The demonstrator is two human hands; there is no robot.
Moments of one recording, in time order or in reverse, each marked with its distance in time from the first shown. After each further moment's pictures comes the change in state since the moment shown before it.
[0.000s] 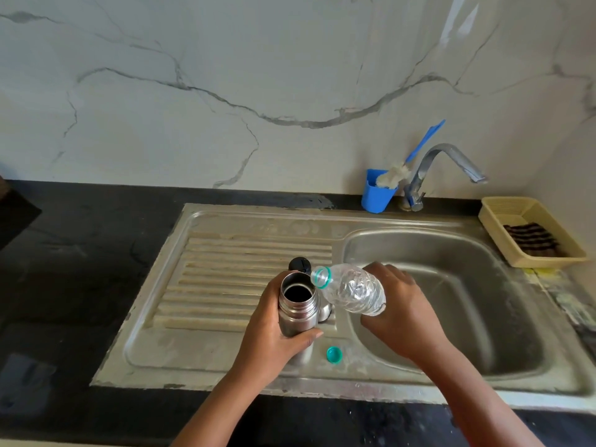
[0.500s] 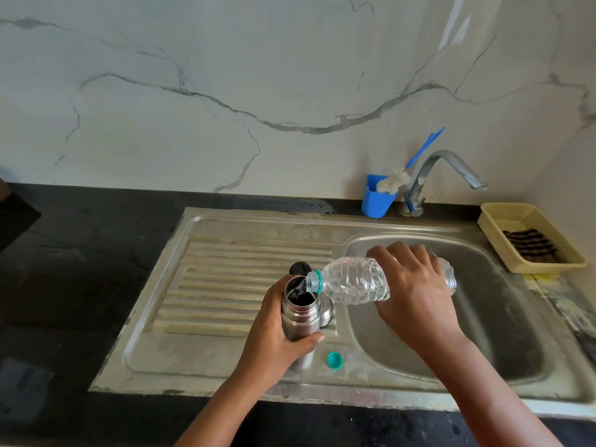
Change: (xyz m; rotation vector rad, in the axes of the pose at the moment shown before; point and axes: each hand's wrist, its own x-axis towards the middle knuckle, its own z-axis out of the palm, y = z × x) left_hand 0.004 -0.005 0.001 -0.024 -0.041 -0.014; right_hand 0.017 -0.012 -0.022 -0.468 0.259 -0.169
